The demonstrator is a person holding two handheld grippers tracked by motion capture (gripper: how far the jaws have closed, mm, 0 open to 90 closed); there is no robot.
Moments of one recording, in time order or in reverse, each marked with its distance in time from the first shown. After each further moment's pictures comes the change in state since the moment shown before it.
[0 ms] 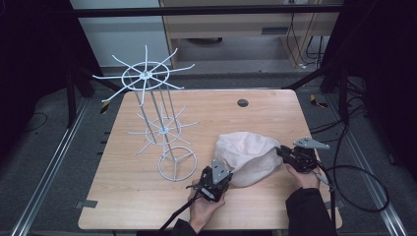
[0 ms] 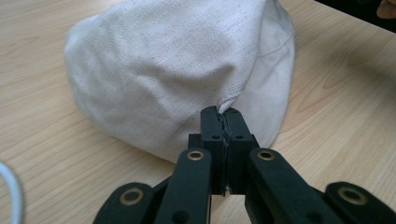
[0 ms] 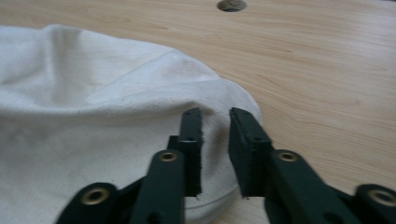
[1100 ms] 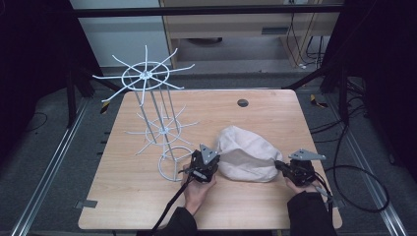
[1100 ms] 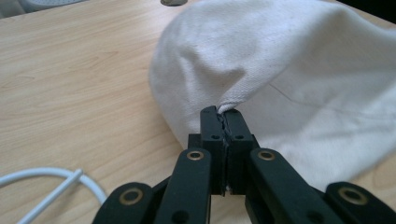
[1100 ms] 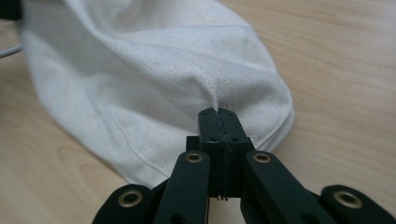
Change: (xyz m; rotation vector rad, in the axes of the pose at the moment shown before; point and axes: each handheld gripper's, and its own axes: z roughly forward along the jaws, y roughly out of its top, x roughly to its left) left arm 0.045 0.019 0.021 -0.046 0.150 -0.083; right arm 0.030 -0.020 -0.026 0.100 0.052 -0.022
